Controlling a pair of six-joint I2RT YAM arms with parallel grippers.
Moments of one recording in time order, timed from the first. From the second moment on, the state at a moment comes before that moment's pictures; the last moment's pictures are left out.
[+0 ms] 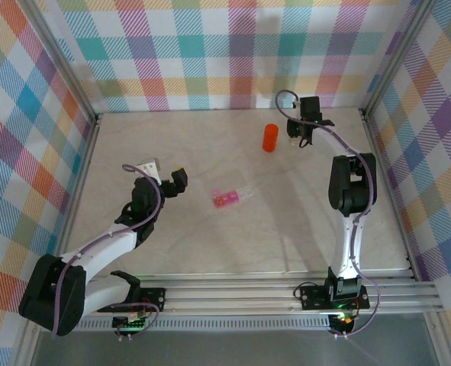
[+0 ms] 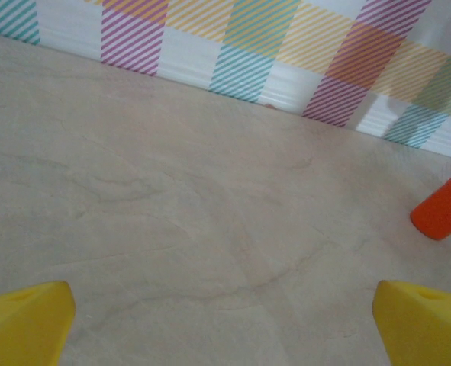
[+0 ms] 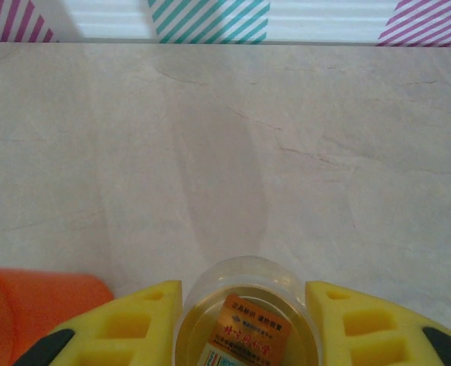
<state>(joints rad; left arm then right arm) -0.39 1.14 0.47 0.37 -0.27 -0.41 0.13 2.19 1.78 -0.34 0.04 0.04</state>
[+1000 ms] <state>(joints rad) -0.39 1.40 0.67 0.10 -0.05 -0.61 0.44 1.67 1.10 -0.32 -0.13 0.23</state>
